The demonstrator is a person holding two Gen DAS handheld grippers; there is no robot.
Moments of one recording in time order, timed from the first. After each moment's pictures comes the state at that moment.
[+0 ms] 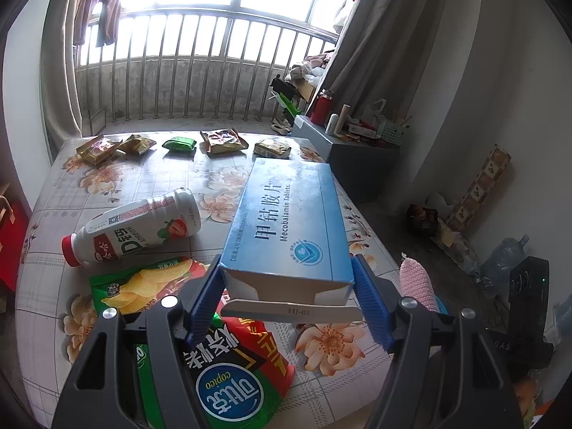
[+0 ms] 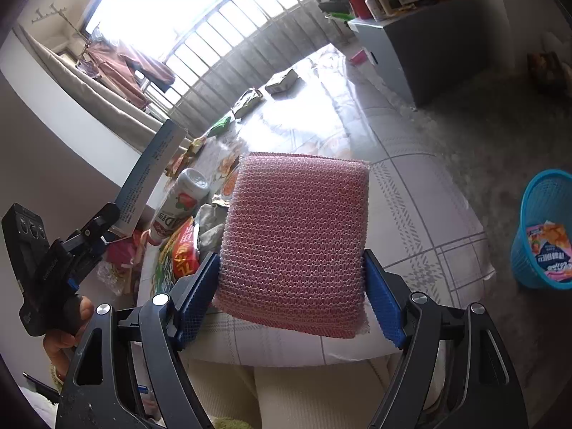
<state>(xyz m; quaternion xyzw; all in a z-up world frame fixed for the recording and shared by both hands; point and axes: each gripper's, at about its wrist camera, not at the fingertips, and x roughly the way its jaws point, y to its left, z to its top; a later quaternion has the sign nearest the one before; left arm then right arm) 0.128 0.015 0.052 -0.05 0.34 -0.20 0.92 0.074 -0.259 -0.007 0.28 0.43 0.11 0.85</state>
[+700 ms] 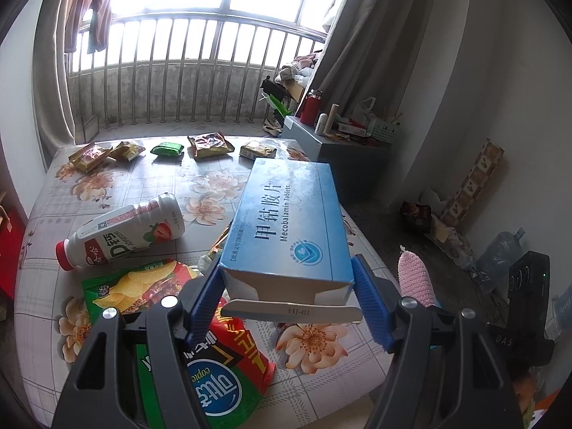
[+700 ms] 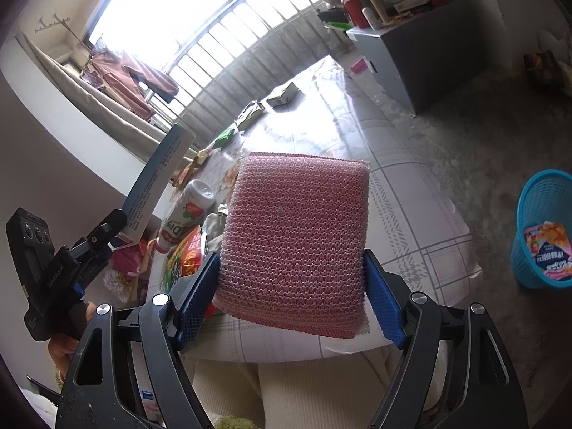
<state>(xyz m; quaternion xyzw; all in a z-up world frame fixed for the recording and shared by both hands) 0.121 0.001 0.058 -0.04 0.34 -0.22 0.92 0.068 -0.272 -0.002 0.29 0.41 0.11 0.85</state>
